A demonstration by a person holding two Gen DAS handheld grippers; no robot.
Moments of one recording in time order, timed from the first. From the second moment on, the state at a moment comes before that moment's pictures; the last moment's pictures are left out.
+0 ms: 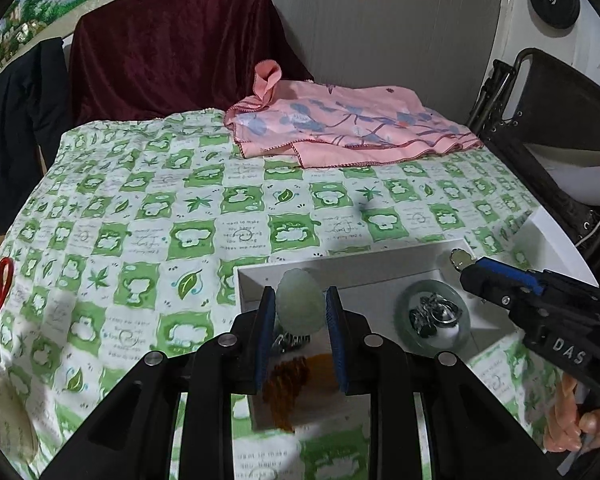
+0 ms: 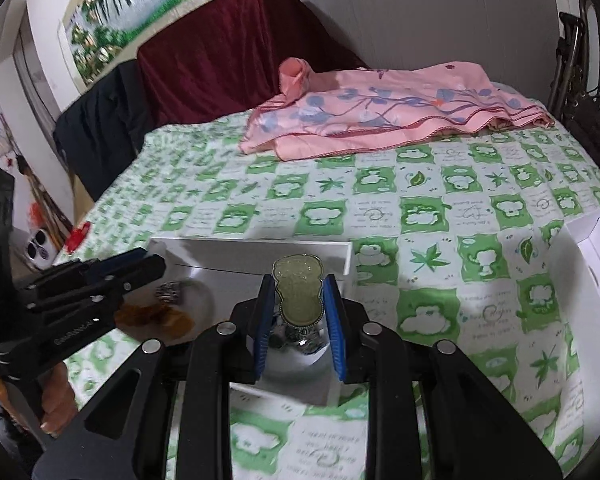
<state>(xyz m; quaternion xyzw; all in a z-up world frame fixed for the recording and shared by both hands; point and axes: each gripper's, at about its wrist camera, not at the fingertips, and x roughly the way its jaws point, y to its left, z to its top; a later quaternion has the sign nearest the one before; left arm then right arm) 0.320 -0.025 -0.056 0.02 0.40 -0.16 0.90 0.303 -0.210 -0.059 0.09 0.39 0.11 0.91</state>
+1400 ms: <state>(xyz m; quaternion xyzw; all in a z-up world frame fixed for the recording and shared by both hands) 0.296 0.033 -0.068 -0.06 0.38 -0.07 0.92 0.270 -0.242 -0.074 0.13 0.33 0.04 0.94</state>
